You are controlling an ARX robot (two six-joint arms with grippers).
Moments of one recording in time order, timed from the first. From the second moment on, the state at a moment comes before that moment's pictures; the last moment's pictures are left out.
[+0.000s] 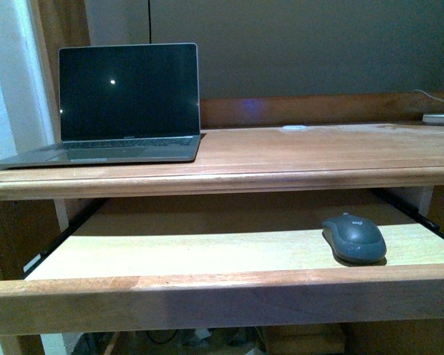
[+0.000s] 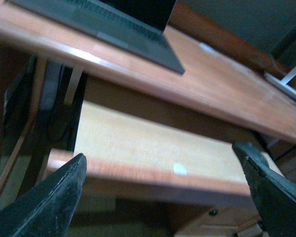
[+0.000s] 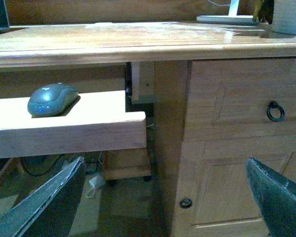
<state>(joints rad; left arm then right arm) -0.16 0.66 0.37 0.17 0.13 -0.46 0.00 0.00 0.02 0.00 0.00 0.00</state>
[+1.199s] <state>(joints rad) -0.01 0.01 0.01 0.00 0.00 -0.01 0.60 1.55 1.08 -0.14 0.46 0.06</state>
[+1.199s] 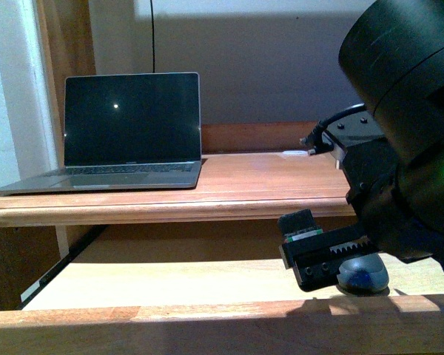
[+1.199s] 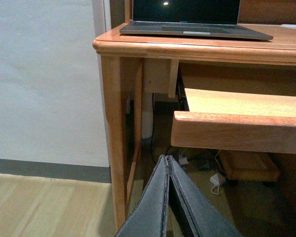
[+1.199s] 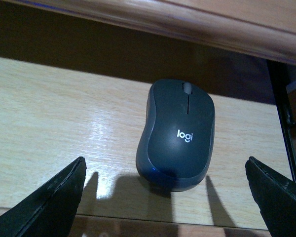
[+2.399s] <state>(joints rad) -0.01 0.01 0.01 0.00 0.00 -0.01 0.55 1.80 1.28 -0.21 0.49 0.17</state>
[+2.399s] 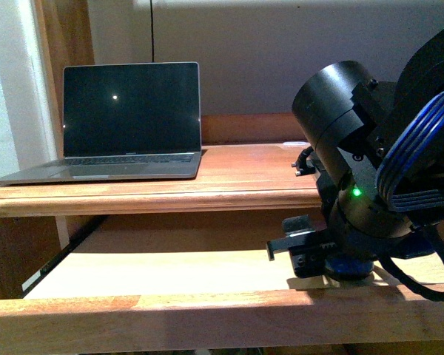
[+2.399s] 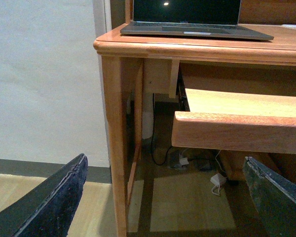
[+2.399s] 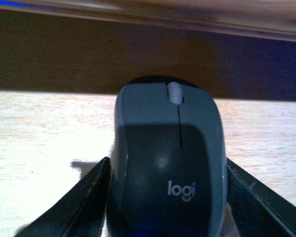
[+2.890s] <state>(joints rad) -0.01 0.01 0.01 0.00 0.00 -0.01 0.53 1.51 1.16 -0.25 0.36 0.17</state>
